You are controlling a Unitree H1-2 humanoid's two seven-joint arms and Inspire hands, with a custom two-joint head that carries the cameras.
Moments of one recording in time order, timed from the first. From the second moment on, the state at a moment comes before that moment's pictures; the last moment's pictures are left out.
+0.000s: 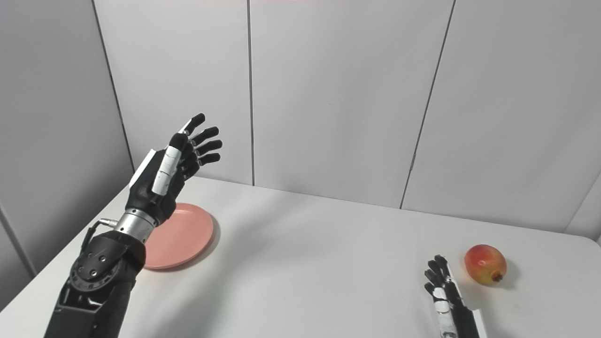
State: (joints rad) left arm -0.40 0.28 0.19 -0.16 -0.27 0.27 -0.12; right arm -0.06 -0.08 0.01 0.05 0.05 -0.17 0.09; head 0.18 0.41
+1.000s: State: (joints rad) left arm -0.65 0.58 0.32 0.78 -0.33 -0.08 -0.35; right arm -0.02 -0.09 0.01 0.01 0.08 -0.13 0.11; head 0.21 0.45
